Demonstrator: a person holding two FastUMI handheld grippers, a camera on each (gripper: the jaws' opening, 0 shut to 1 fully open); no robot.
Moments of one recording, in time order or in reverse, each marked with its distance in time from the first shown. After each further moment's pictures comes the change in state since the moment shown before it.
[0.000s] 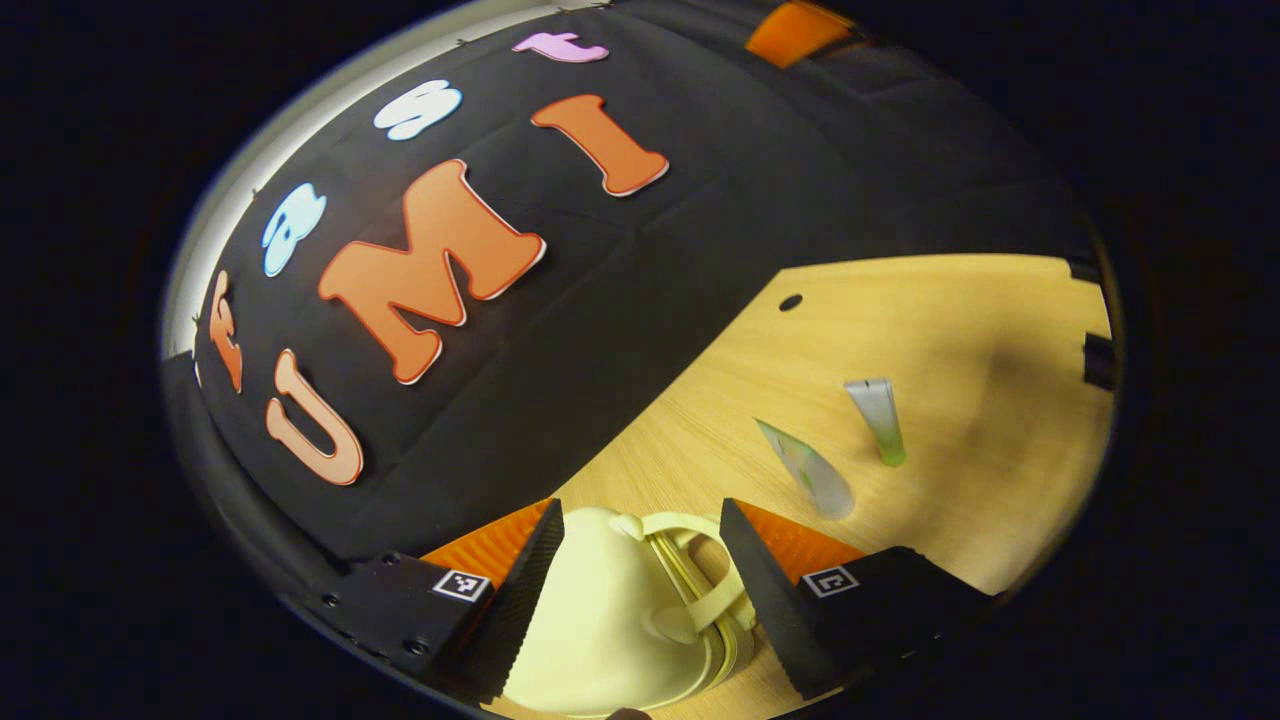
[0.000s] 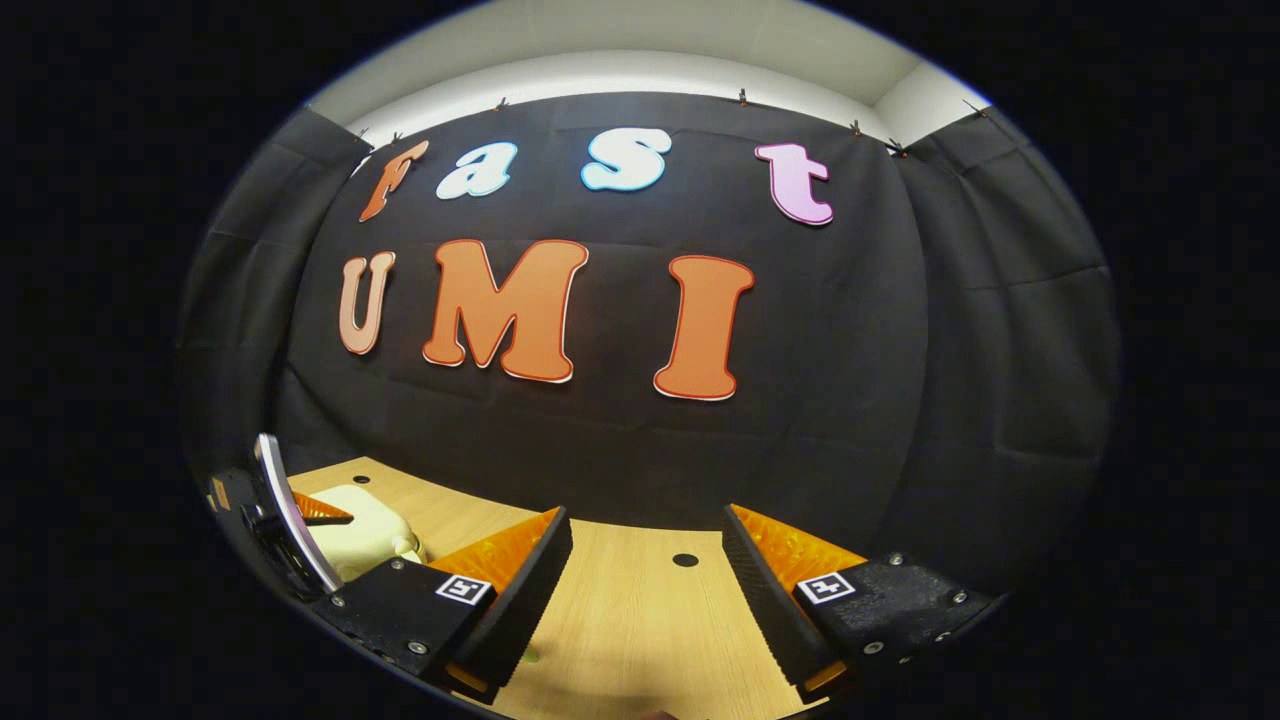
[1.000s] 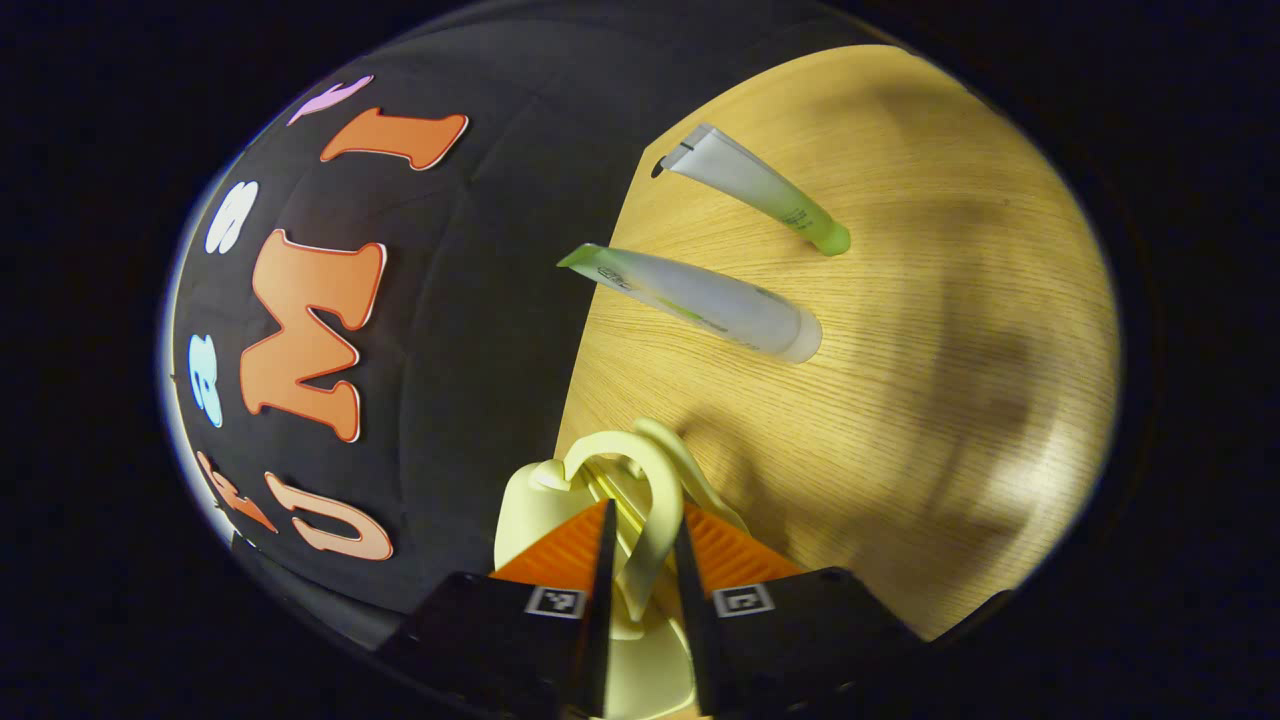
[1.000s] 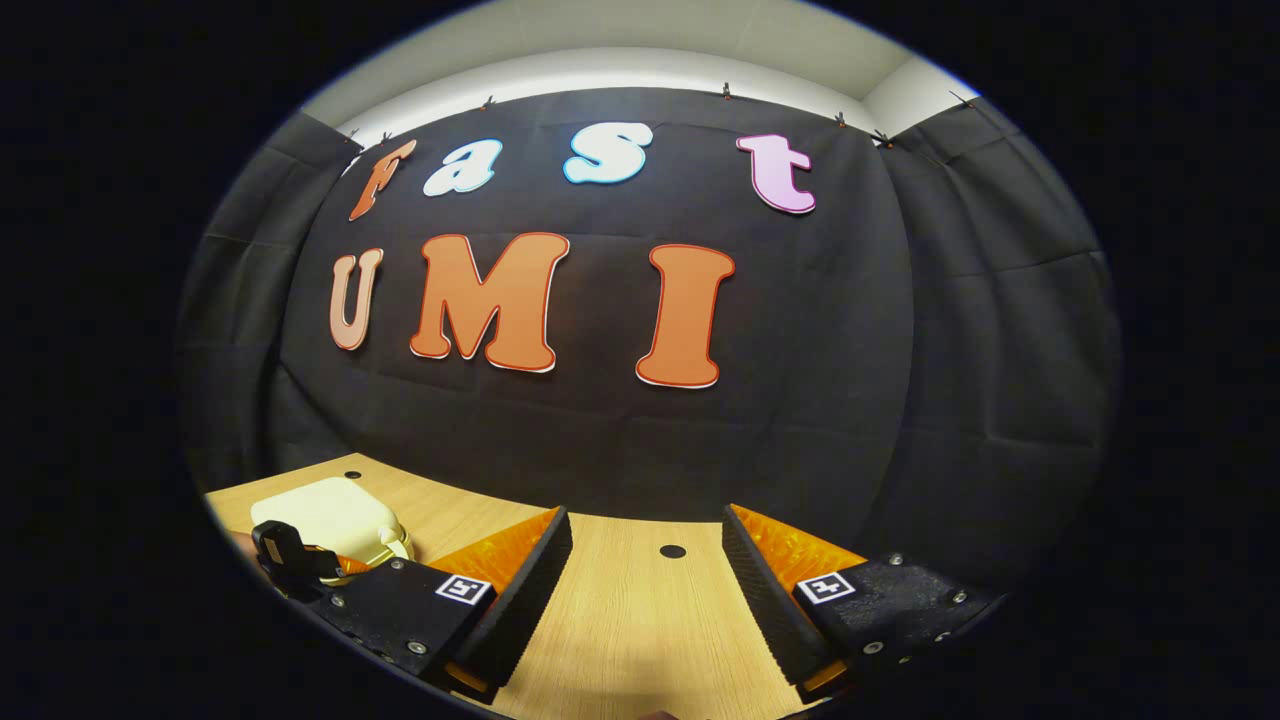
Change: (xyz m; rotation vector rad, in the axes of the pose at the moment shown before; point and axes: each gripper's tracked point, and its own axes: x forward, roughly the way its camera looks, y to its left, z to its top) left arm 0.045 -0.061 -0.080 0.475 0.204 -0.039; right arm -0.004 -0.022 -0.015 0.016 0.016 -0.013
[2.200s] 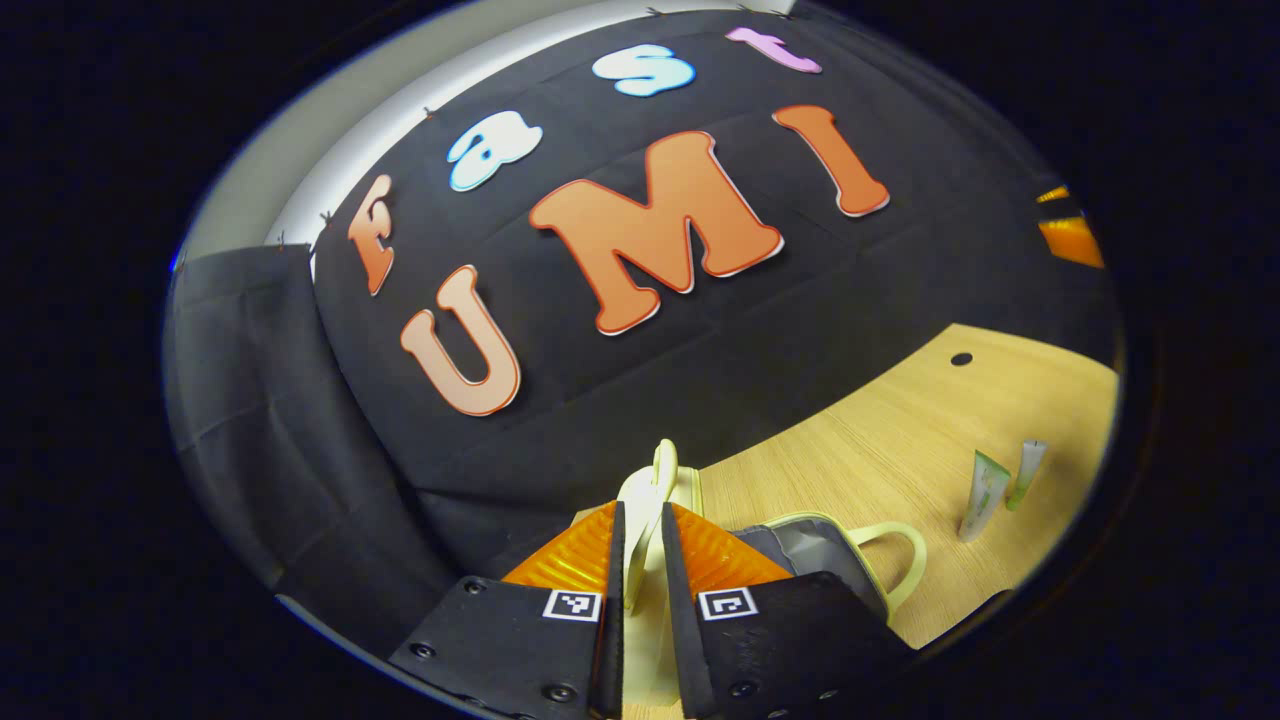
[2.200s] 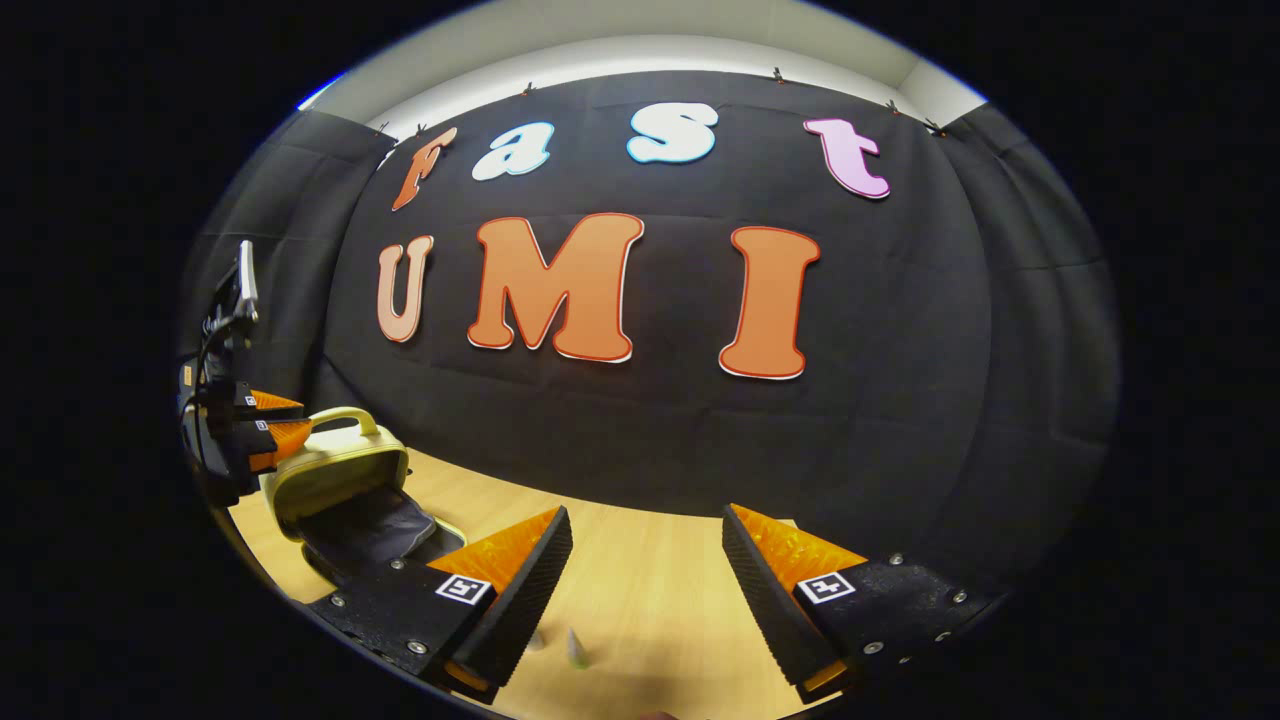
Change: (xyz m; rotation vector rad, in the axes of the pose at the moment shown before) left arm -0.119 0.251 -0.123 -0.899 -0.129 0.358; right arm 0.031 0.105 0.006 0.014 0.039 0.155
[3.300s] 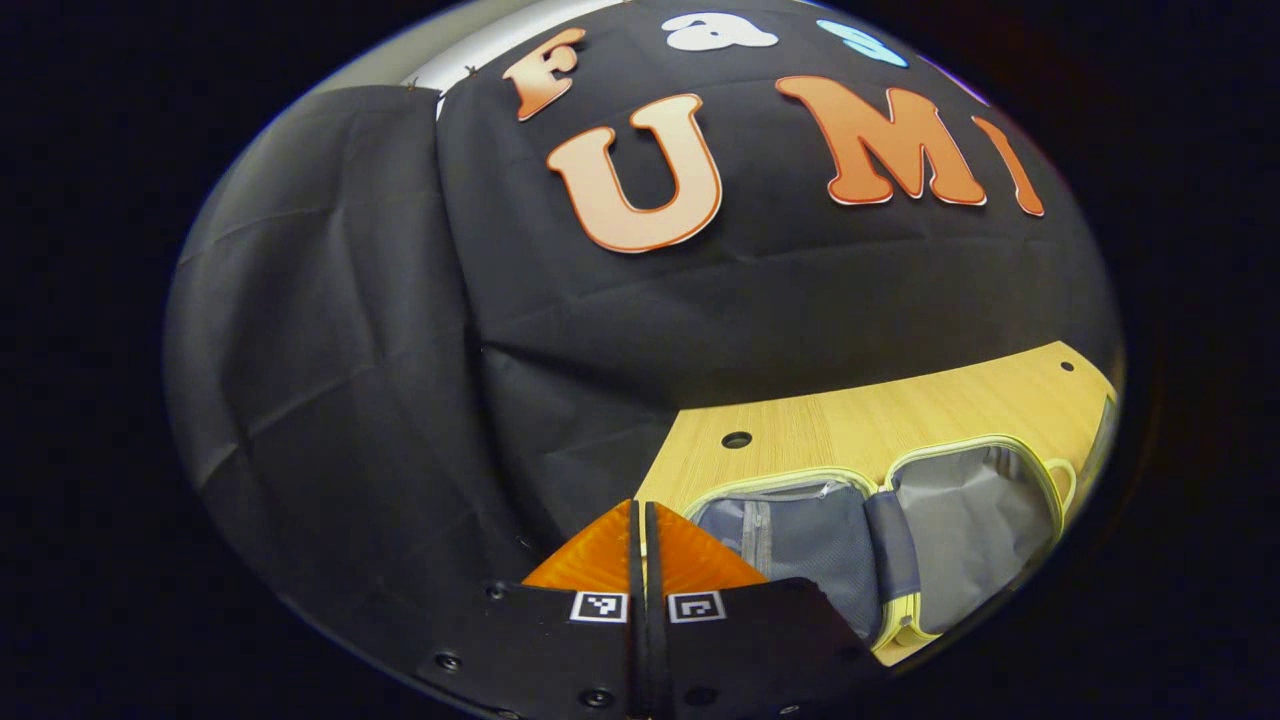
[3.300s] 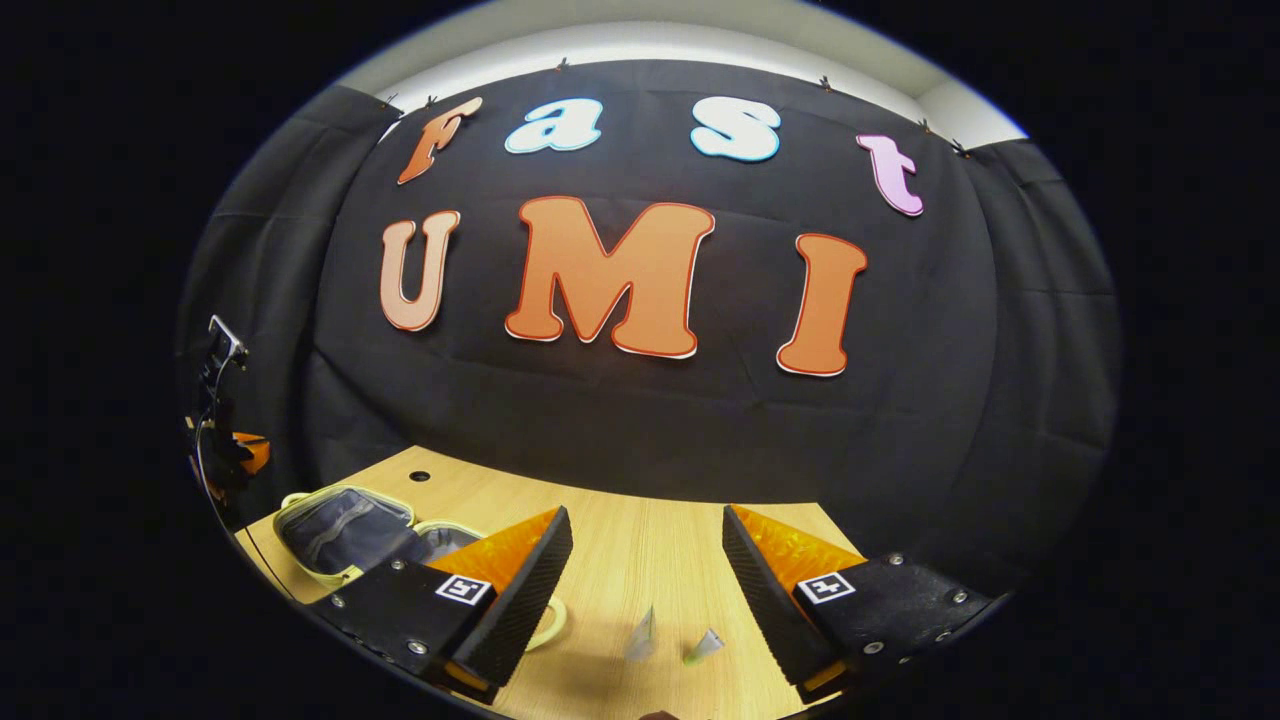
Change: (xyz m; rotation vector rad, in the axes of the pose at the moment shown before) left arm 0.087 0.224 -0.243 -0.279 0.250 0.127; right arm 0.004 0.133 0.011 -0.020 0.075 -0.090
